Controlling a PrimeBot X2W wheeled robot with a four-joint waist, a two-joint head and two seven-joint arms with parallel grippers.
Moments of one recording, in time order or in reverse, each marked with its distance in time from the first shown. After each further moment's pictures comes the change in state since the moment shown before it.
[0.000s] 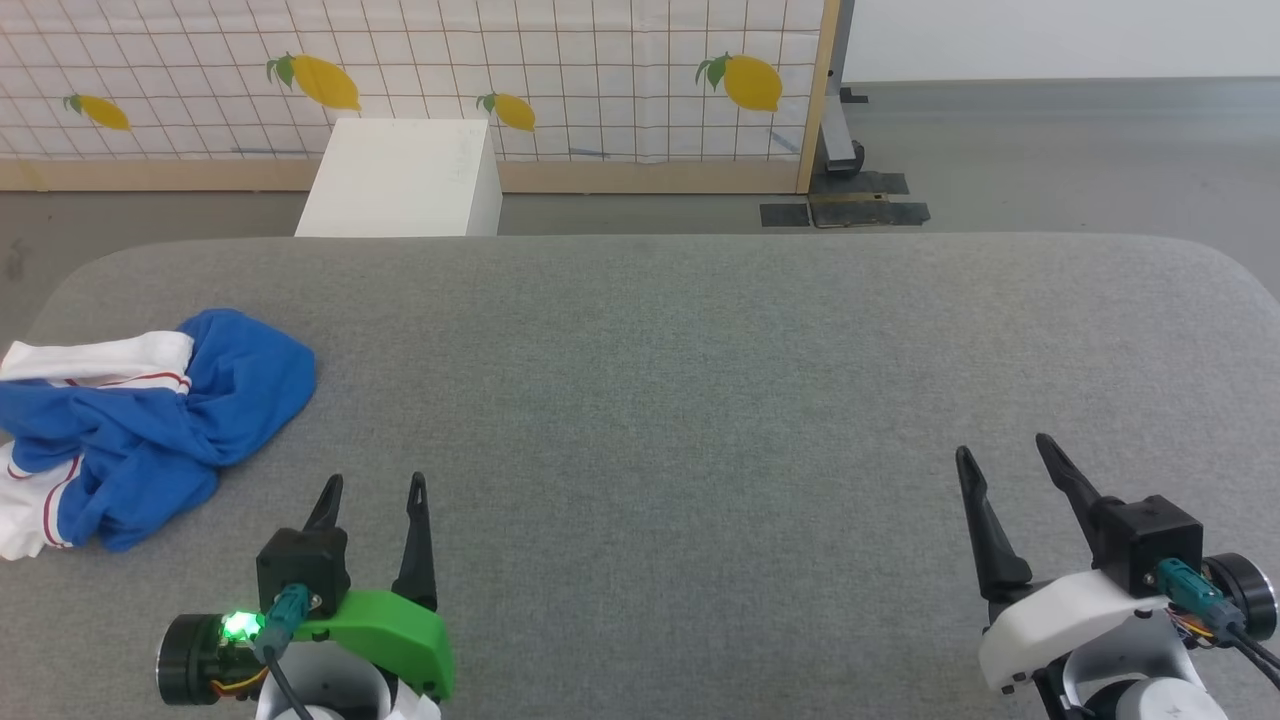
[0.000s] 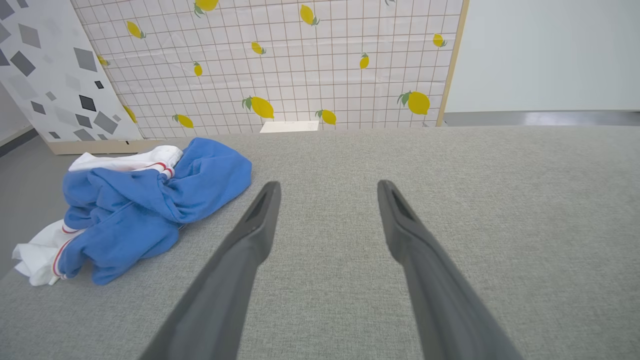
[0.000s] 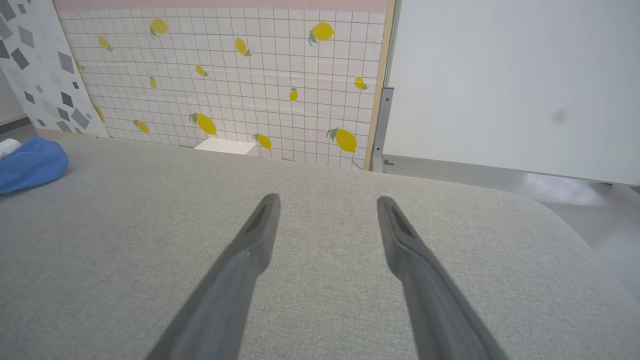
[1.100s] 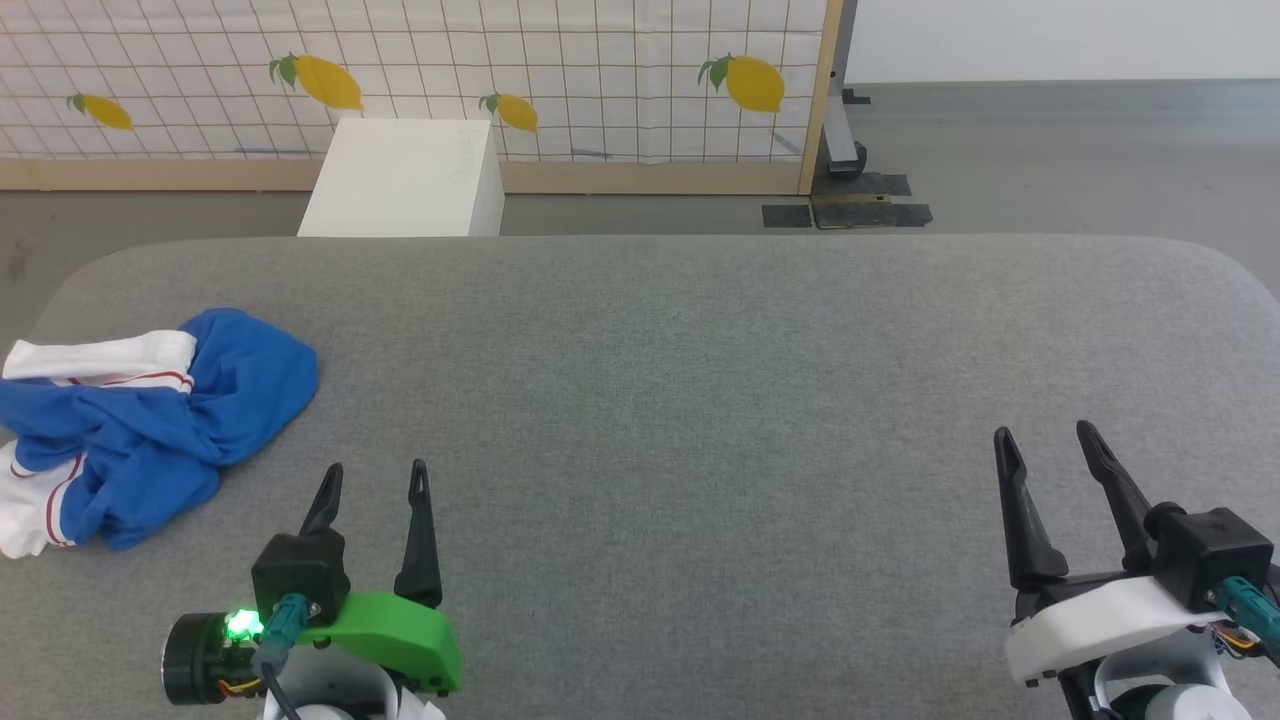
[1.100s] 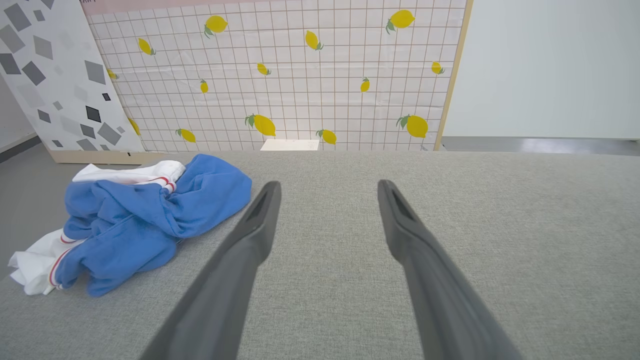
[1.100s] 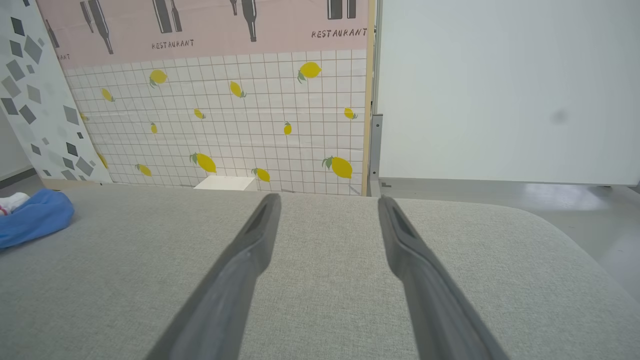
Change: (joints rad) left arm 0.000 0.000 -0.023 -0.007 -0.032 0.035 -0.067; right arm 0.018 0.000 -0.034 -0.041 0.080 0.000 -0.070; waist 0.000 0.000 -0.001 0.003
